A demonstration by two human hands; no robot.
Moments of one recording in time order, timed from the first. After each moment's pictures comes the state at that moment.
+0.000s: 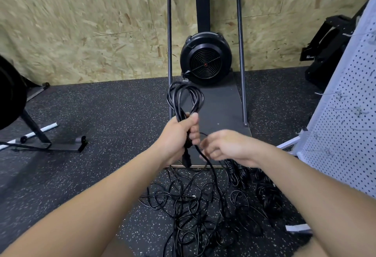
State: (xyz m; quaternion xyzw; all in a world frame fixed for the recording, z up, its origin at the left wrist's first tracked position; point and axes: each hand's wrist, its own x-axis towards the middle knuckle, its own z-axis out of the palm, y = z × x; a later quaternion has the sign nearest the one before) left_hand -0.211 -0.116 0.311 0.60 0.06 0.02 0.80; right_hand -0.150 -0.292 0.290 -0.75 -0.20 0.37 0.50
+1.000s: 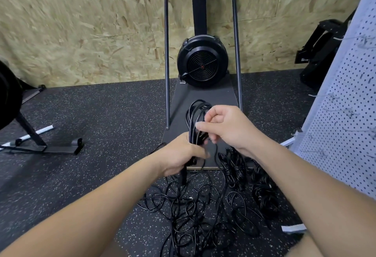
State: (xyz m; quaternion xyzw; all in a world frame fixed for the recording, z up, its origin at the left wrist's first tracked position) left_hand -0.228 -0.130 0.302 0.74 0.00 -0.11 0.66; right_hand -0.153 -0.301 0.332 -0.72 -0.24 0.16 0.63
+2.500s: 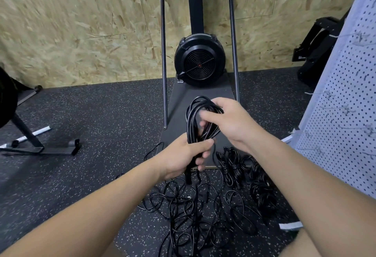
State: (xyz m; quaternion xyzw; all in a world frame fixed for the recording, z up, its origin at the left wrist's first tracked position) left_hand -0.236 -0.142 0.301 0.68 -0.03 -0.14 0.72; right_hand -0.147 -0.301 0.339 -0.72 -0.20 0.12 0.65
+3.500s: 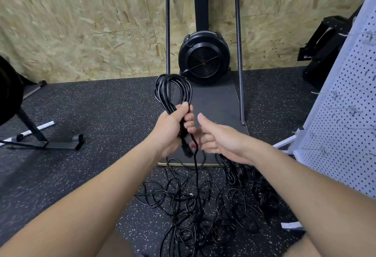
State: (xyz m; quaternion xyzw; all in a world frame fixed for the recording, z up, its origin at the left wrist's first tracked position) left_hand -0.201 -0.109 0.317 0.53 0.04 0.03 0.85; right_hand -0.157 -0.287 0.303 -0.69 -0.20 0.40 0.57
